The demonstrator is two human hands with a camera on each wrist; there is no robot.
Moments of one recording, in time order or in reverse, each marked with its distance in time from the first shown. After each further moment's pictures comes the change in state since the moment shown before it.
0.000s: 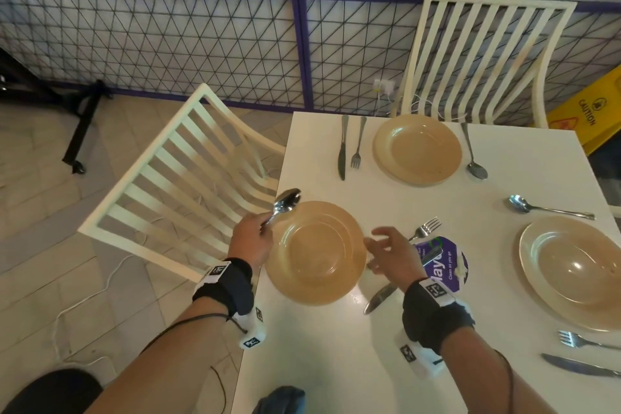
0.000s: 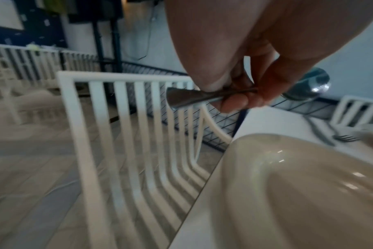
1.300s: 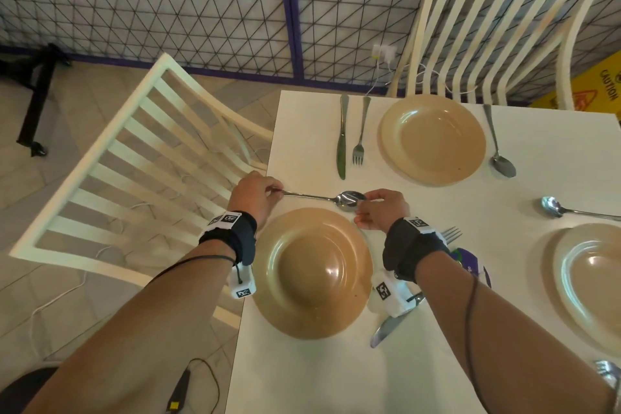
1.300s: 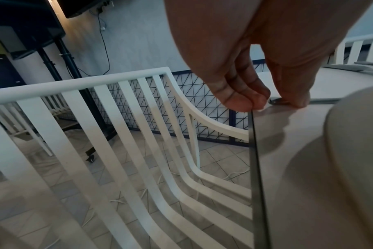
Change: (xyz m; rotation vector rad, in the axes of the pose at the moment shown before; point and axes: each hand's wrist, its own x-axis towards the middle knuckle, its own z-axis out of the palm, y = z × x) left_hand 0.149 0.000 0.040 0.205 -0.064 0.170; right_hand 0.151 -0.036 0.025 0.261 0.071 0.255
